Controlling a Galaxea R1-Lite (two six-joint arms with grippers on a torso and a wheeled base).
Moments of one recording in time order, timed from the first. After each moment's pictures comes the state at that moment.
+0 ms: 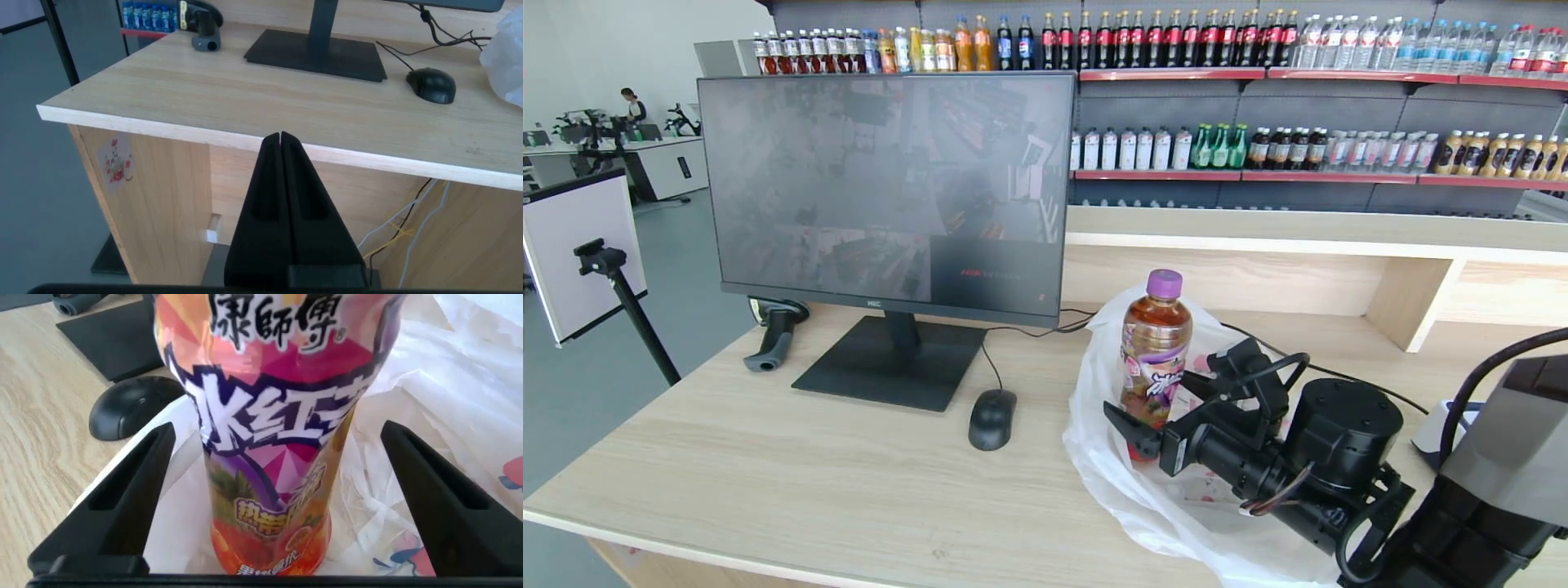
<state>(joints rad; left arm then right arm) 0.00 0.00 0.00 0.00 0.00 0.00 0.57 2.04 -0.43 -1.57 0.04 0.00</state>
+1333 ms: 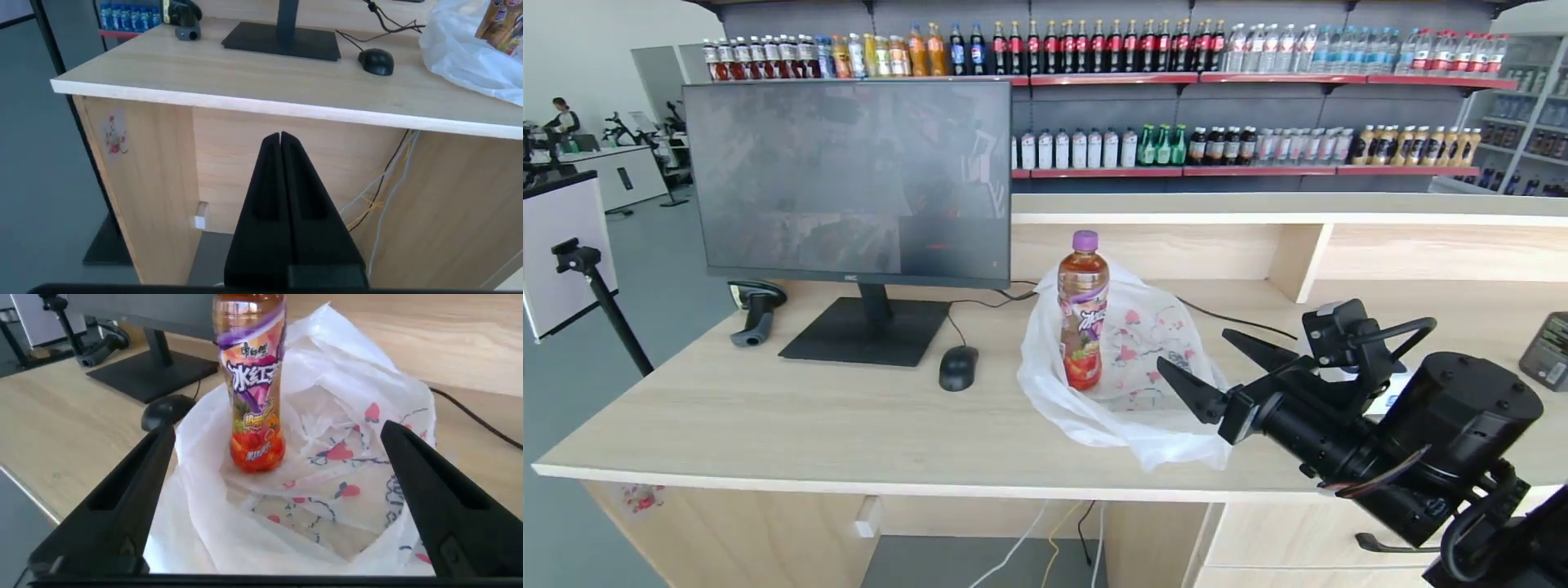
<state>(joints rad) 0.00 0.00 0.00 0.00 0.00 0.00 0.49 1.85 -0.35 -1.57 0.04 0.03</state>
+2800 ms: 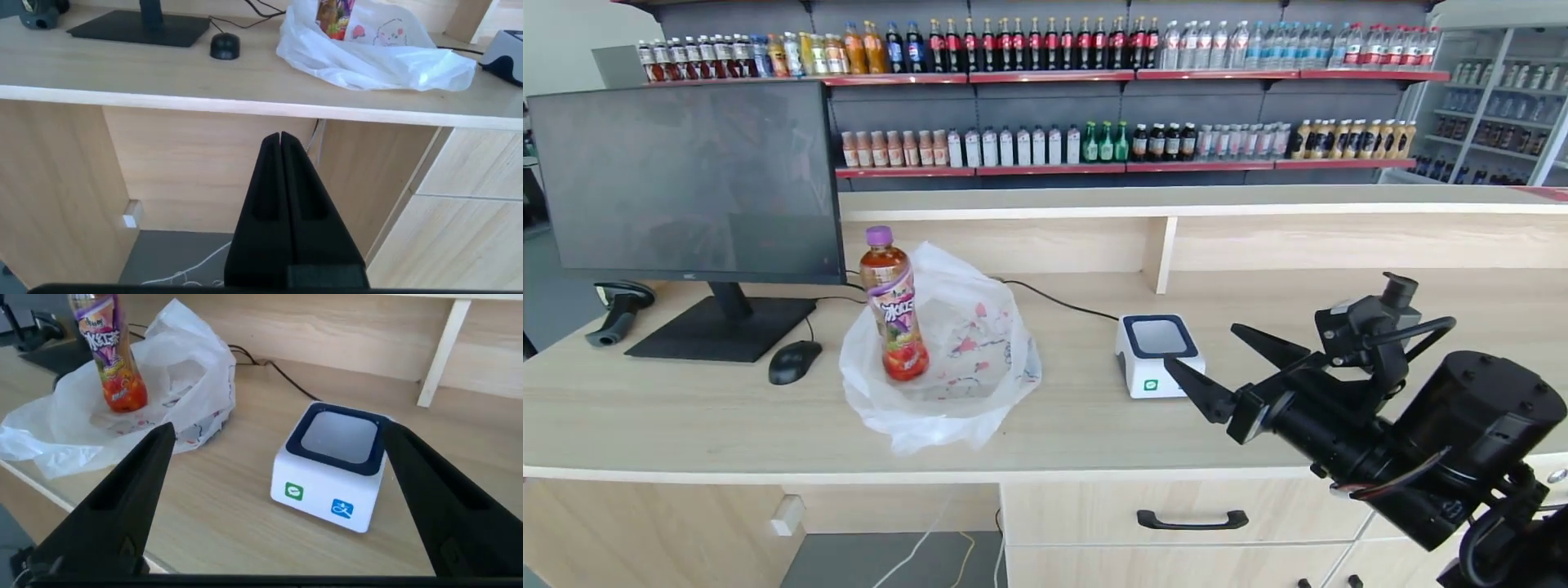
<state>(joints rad) 0.00 0.00 0.00 0.00 0.00 0.00 0.49 1.82 -0.34 -1.57 0.04 0.00</state>
